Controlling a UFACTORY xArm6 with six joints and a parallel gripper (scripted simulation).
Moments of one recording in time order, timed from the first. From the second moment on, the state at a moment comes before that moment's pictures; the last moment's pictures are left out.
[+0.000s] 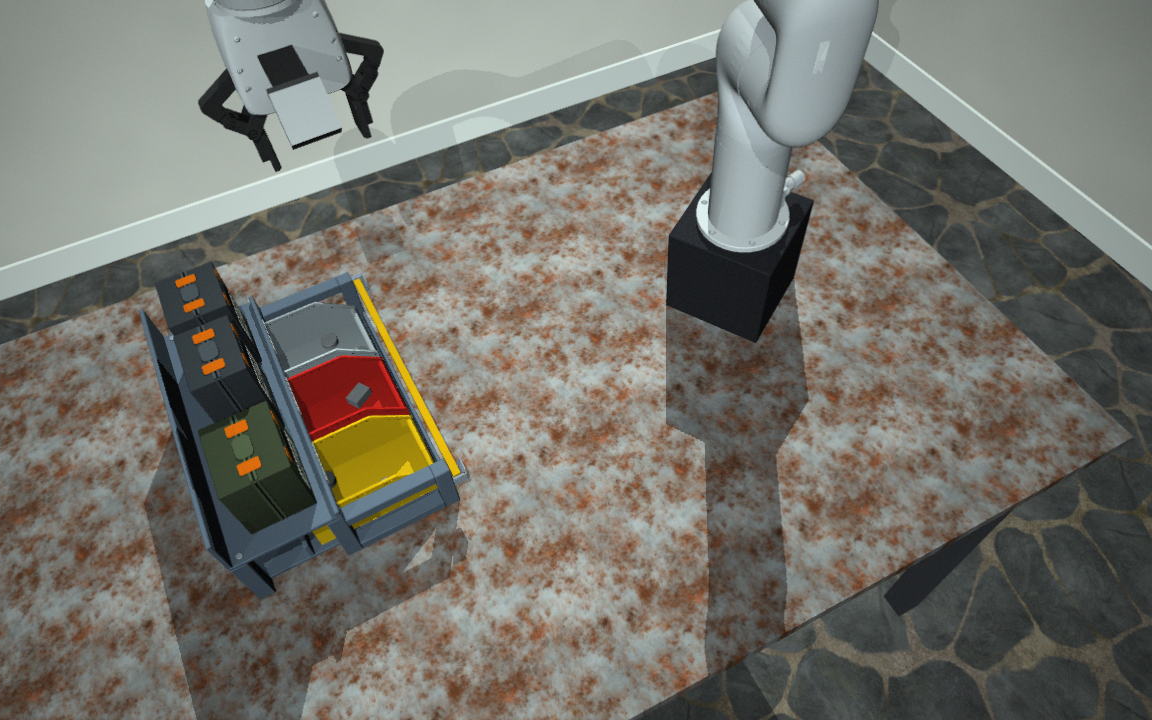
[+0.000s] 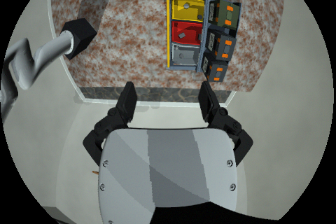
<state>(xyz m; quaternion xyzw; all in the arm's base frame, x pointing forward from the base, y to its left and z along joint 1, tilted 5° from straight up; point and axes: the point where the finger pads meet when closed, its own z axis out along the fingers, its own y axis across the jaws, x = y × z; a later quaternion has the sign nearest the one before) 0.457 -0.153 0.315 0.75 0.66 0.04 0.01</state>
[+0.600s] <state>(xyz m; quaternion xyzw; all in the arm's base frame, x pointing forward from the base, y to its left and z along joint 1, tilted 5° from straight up) 0.462 -0.151 0.267 0.75 0.66 0.04 0.01</state>
